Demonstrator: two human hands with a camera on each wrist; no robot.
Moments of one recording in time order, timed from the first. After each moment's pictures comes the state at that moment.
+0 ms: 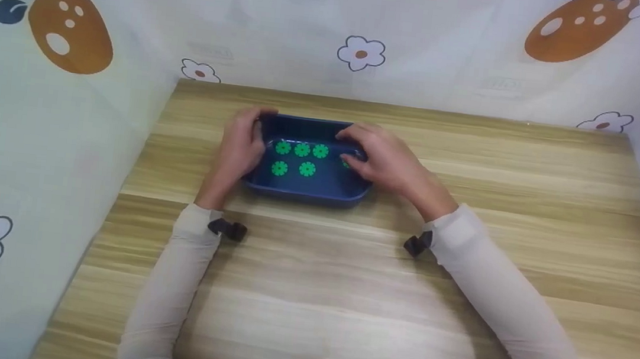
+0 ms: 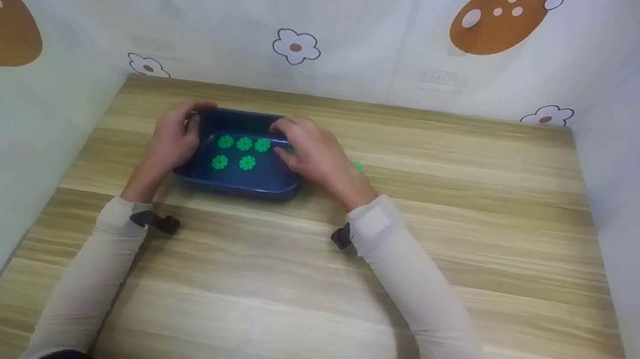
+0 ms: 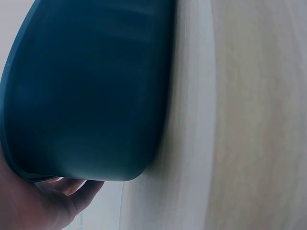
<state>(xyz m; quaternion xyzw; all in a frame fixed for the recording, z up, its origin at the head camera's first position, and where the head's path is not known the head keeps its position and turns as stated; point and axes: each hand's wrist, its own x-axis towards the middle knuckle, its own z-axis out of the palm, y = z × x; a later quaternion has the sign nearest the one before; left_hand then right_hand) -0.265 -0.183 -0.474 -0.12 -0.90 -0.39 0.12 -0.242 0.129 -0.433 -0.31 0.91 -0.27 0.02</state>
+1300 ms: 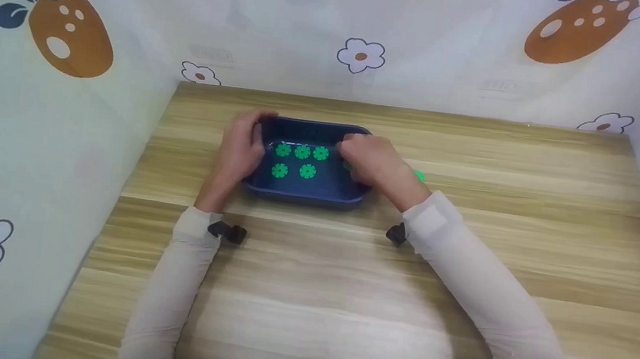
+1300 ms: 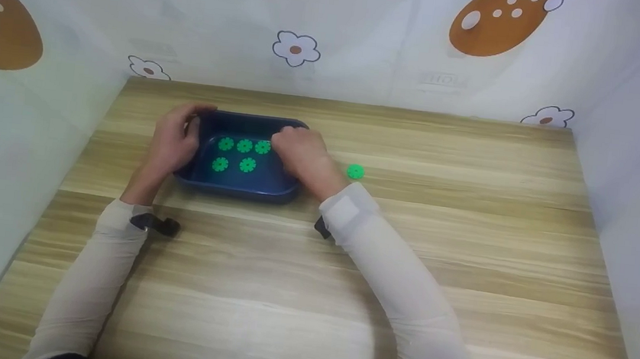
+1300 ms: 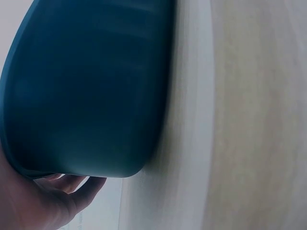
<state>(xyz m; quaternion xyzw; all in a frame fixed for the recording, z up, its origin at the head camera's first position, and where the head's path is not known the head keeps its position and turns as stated) -0.265 -0.184 -0.475 -0.13 -0.90 -0.39 0.13 -0.253 0.096 -0.429 -0.31 0.95 -0.01 0.08</state>
